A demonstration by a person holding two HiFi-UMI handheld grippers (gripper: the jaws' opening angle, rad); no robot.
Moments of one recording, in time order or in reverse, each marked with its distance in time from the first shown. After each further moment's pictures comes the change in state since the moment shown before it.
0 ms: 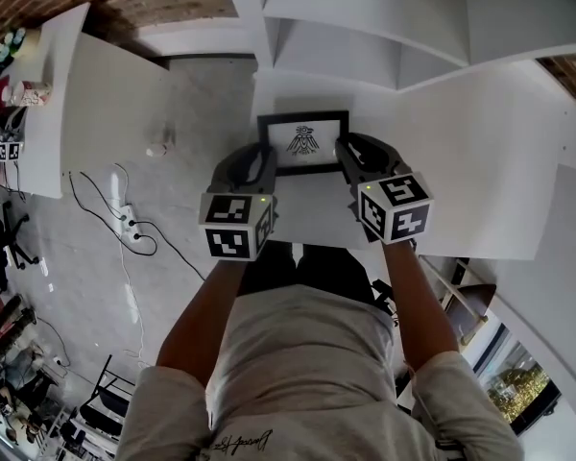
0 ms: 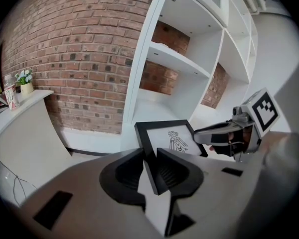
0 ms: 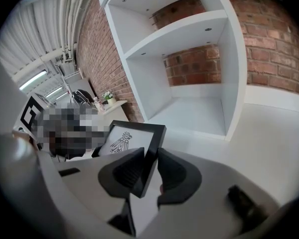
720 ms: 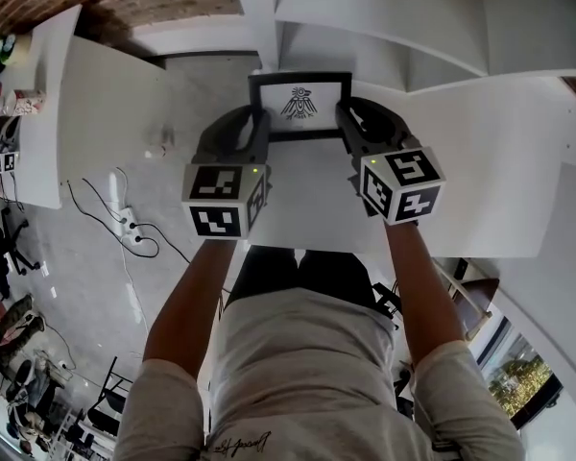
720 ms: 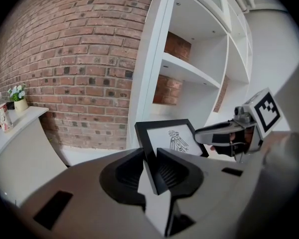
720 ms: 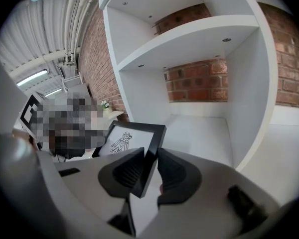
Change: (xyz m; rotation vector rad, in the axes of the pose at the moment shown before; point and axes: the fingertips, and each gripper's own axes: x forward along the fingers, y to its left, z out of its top) left arm 0.022 0.037 0.070 0.086 -0.089 0.006; right arm 0.031 -0.011 0.071 -0.040 -0.132 -0.043
